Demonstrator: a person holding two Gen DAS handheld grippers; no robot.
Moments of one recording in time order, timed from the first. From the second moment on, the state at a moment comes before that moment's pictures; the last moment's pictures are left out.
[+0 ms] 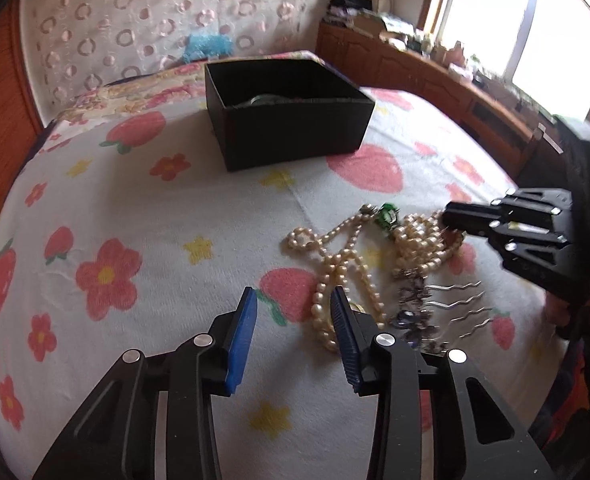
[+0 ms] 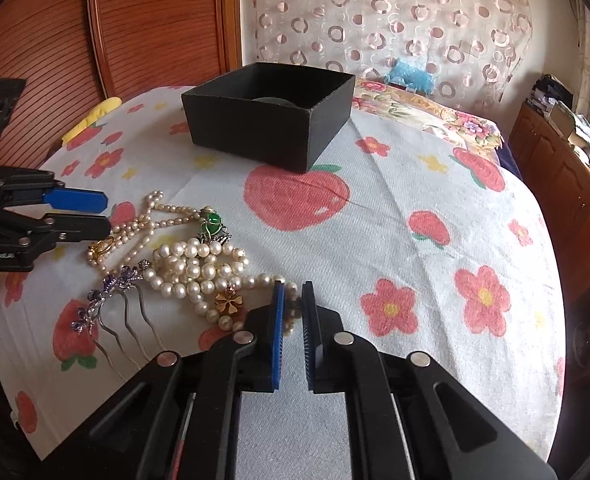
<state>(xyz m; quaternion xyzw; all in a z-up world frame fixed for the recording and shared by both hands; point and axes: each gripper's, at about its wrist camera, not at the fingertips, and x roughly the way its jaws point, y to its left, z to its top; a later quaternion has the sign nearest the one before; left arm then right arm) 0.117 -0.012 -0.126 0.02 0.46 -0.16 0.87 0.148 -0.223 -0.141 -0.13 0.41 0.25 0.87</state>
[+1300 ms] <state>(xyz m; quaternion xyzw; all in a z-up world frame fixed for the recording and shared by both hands) 0.109 -0.015 0.028 0.04 0.31 -0.18 0.93 0.150 -0.226 -0.139 -0.12 0.42 0.26 0.86</state>
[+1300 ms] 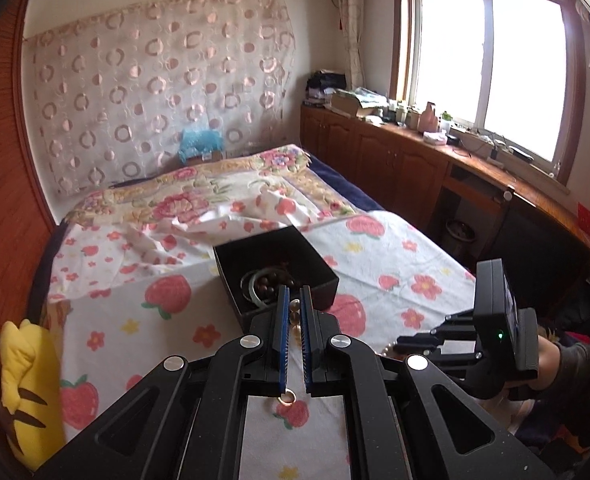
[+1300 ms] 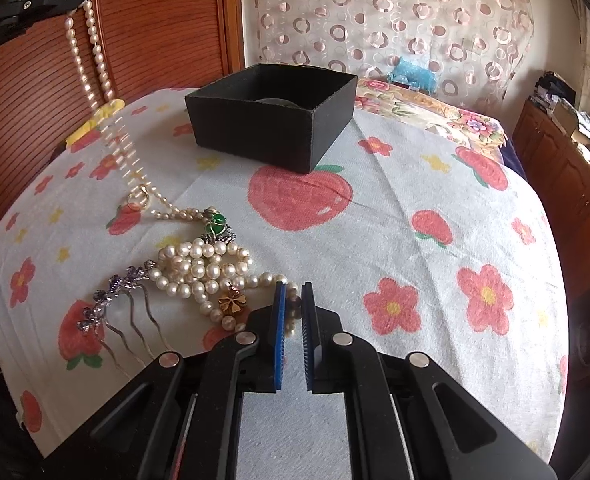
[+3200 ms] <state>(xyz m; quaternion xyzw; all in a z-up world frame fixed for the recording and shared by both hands) 0.219 -0.026 0.087 0.01 0.27 -0.13 0.96 0.192 -0.209 0.116 -0.14 0.17 0.27 0.94</state>
